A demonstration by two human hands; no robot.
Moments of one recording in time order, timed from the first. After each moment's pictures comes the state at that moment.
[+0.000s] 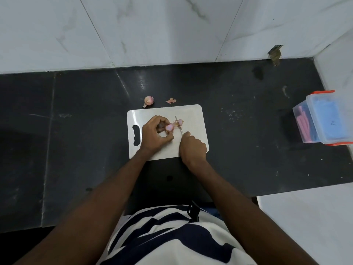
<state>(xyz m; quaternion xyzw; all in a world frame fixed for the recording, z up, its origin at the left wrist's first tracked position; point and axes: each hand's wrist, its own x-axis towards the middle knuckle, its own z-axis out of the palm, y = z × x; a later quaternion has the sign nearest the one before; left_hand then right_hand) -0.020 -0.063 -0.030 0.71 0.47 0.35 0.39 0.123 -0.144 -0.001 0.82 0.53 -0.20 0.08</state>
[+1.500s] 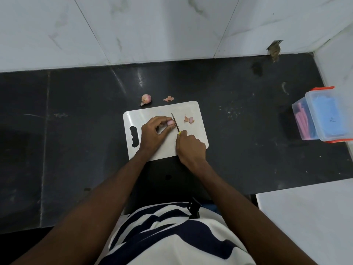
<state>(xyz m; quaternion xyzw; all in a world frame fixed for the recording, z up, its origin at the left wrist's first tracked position) -0.015 -0.065 -0.035 0.72 0.47 0.35 0.38 0.122 -0.153 0.010 0.81 0.56 -0.19 0.02</state>
